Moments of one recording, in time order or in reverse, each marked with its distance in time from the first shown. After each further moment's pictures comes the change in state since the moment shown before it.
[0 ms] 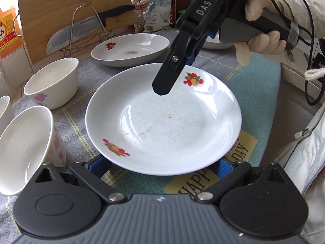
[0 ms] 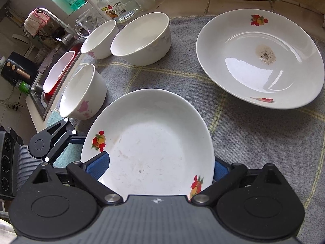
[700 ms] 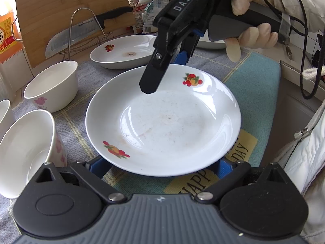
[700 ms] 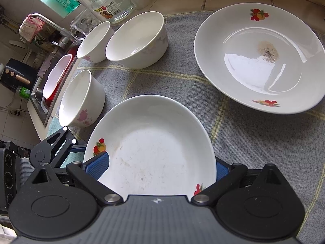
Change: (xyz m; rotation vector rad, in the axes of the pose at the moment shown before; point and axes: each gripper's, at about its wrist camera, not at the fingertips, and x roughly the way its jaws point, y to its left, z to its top) left arm -0.002 -0.001 -0.001 0.009 -0.001 0.002; right arm 0.005 -0.005 0.013 0.052 0.029 0.018
